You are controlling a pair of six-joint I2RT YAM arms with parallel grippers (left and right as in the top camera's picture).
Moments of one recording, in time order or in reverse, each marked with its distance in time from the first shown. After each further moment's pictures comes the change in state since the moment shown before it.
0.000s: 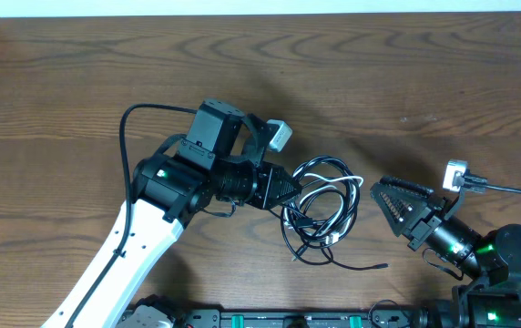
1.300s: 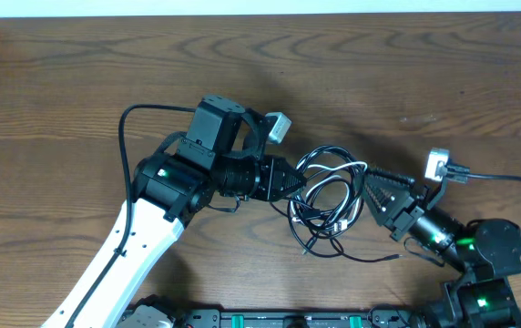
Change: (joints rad) left arm 0.000 0.003 0.000 0.072 0.014 -0.131; right arm 0.247 0.117 0.000 0.235 0.222 0.070
